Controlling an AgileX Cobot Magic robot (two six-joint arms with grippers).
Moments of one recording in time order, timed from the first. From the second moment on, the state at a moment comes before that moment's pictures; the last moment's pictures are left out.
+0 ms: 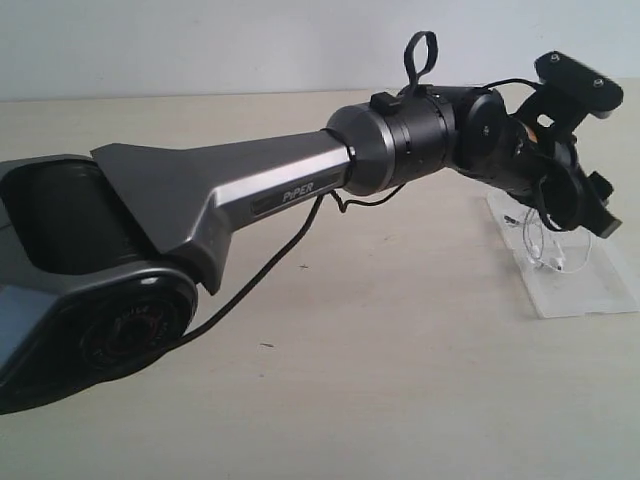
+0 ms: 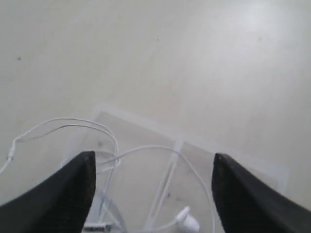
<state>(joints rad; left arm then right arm) -0.82 2.57 -2.27 -0.43 0.43 0.50 0.28 0.21 -0.19 -1.34 0.39 1.61</state>
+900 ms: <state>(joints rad) -0.85 2.61 -2.28 -0.37 0.48 0.52 0.28 0.21 -0.19 -1.34 0.39 1.61</state>
